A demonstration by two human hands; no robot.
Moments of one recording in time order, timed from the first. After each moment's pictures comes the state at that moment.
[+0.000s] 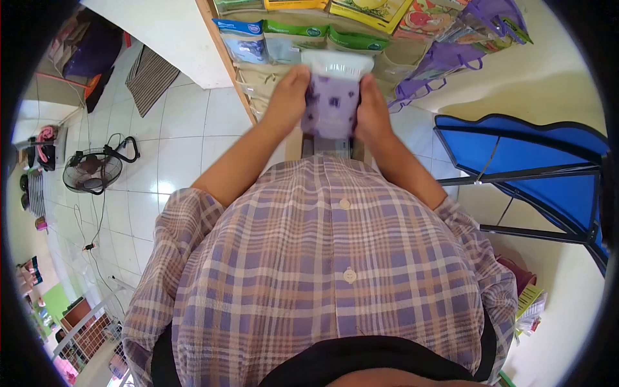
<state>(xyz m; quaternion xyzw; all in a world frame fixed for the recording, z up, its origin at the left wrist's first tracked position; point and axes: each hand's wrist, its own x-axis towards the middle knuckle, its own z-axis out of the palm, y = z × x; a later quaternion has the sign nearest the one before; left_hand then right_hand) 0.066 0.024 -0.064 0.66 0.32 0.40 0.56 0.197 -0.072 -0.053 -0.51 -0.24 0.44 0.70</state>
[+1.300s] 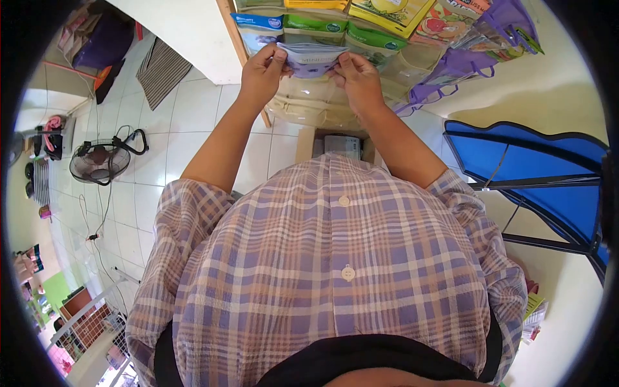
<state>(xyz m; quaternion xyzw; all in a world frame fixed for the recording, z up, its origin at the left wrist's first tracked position) 0.037 0.098 -0.074 0.63 0.24 0.43 0.60 0.211 -0.011 -0.071 -0.49 -0.28 0.45 0.69</state>
